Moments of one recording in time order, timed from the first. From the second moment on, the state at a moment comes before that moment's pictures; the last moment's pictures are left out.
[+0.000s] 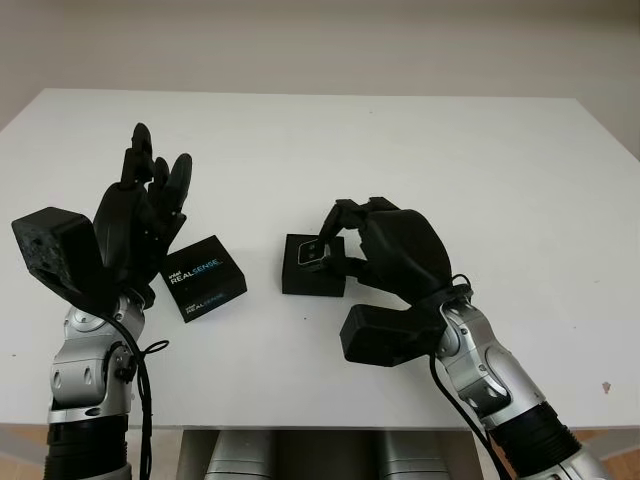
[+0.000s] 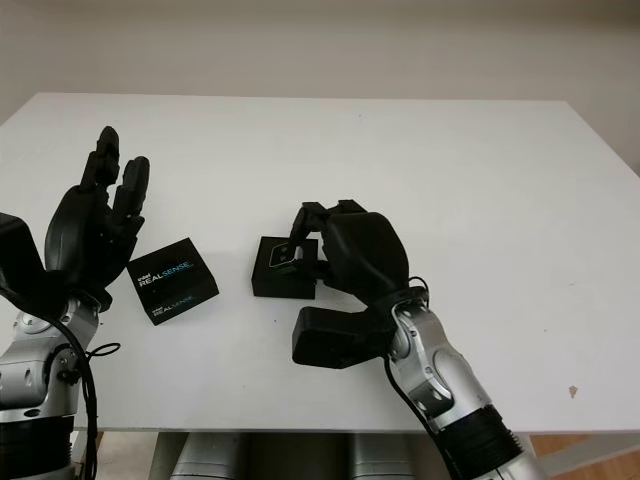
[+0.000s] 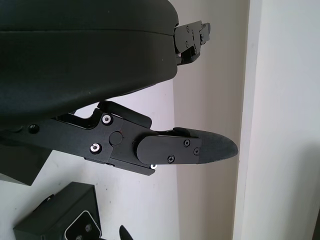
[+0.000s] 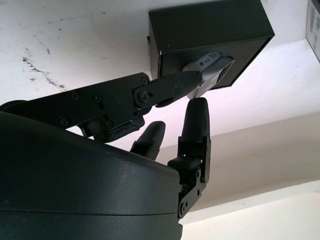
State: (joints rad) left arm -0.27 0.23 0.26 -0.10 -0.25 0.27 -0.12; right arm -0.30 -0.35 0.35 0.03 -0.84 0.02 -0.07
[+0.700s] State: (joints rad) left arm -0.27 0.23 0.28 -0.11 -0.26 0.29 -0.11; right arm -0.22 -0.44 0.36 -0.12 -0.94 0.08 0.19
